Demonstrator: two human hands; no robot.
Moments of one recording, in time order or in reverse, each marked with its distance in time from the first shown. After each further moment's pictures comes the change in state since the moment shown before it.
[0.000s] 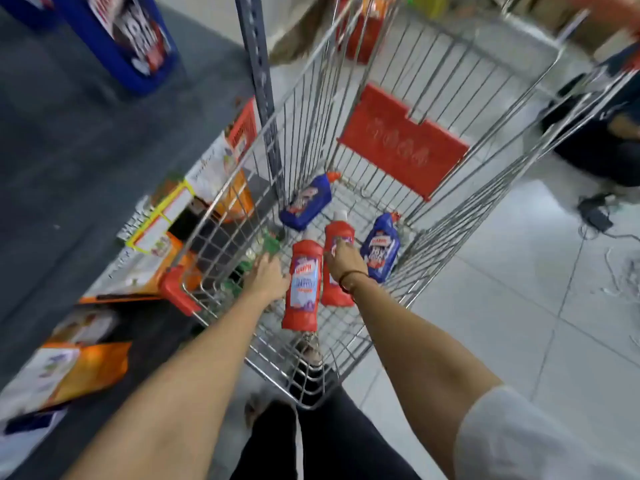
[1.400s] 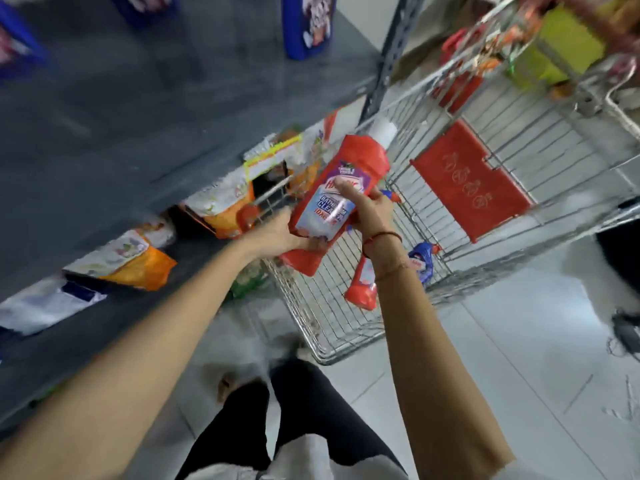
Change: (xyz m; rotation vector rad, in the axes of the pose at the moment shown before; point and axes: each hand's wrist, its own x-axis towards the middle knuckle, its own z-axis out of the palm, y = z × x) left_hand -0.121 -0.034 -0.087 -0.925 0.010 0.232; right_hand -0.082 -0.107 -0.038 0.948 -0.137 -0.194
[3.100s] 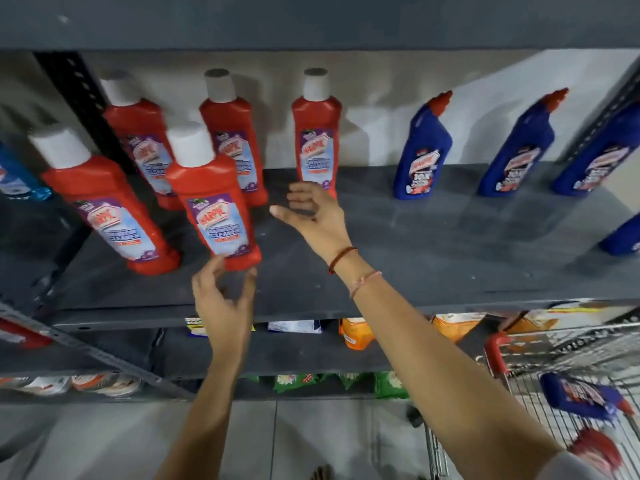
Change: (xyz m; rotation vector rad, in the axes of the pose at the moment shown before) left_hand -0.387 -0.151 -0.207 -0.052 1.888 0.168; right_hand -0.273 0.012 0.454 -0.331 -0.946 -0.638
